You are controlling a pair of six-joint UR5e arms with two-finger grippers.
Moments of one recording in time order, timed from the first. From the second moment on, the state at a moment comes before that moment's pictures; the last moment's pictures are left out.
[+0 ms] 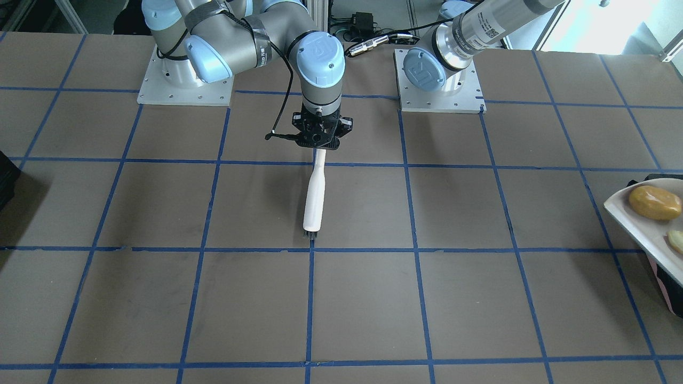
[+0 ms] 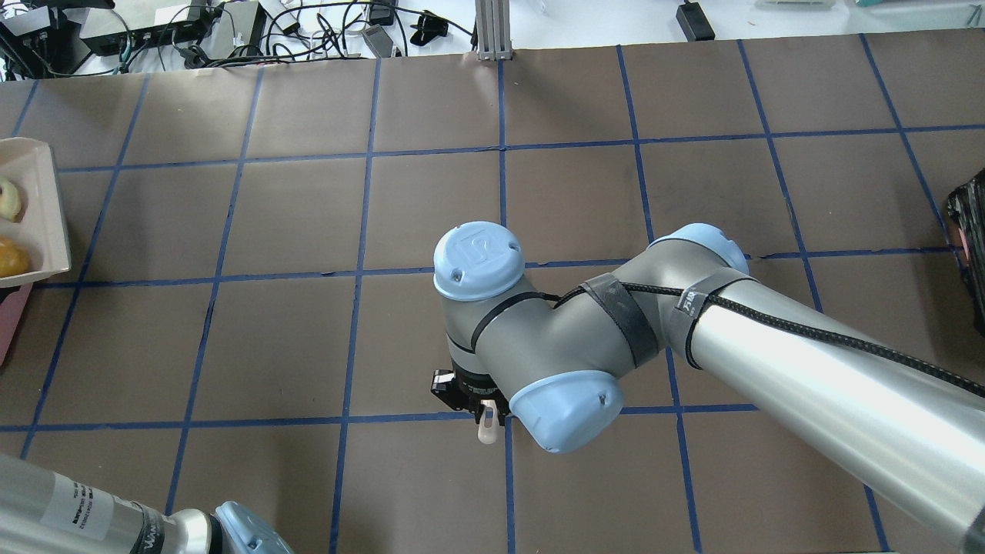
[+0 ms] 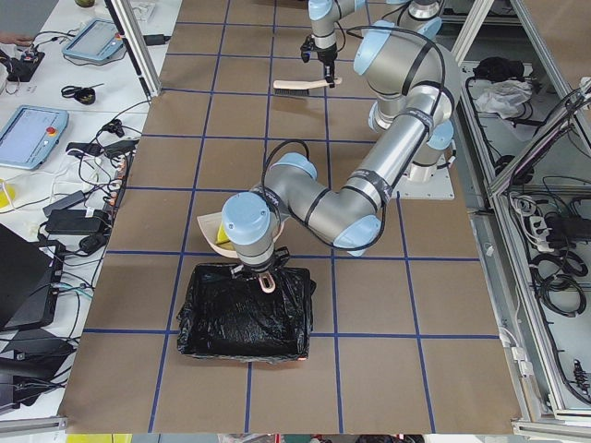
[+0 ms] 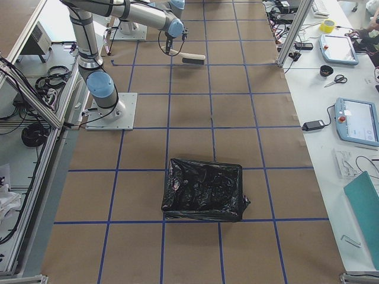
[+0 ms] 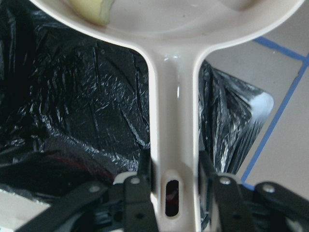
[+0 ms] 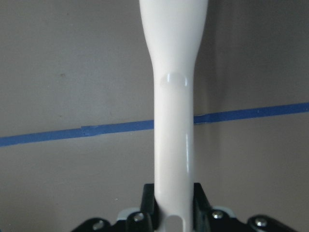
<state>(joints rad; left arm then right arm) -0.61 -2.15 -1.05 -1.54 1.59 2.15 2.13 -1.37 1.96 -1.97 -1.43 0.66</state>
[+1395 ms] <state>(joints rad) -0.46 -2.35 -0.64 -1.31 1.67 2.33 2.12 -1.37 1.98 -1.97 -1.46 0.63</state>
